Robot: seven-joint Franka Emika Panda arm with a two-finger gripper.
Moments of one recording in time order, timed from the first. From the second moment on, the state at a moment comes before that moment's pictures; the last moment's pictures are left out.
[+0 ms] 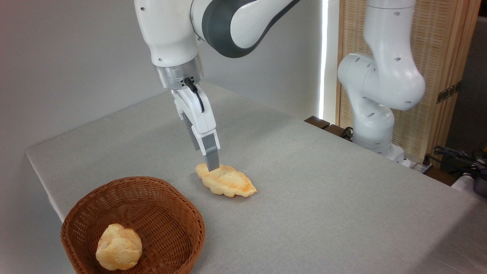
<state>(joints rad) -0.17 -0.07 0.00 -1.97 -0.08 1.83 0.91</state>
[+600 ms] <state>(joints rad) -0.20 -0.13 0.00 -2.20 0.03 2.02 1.41</state>
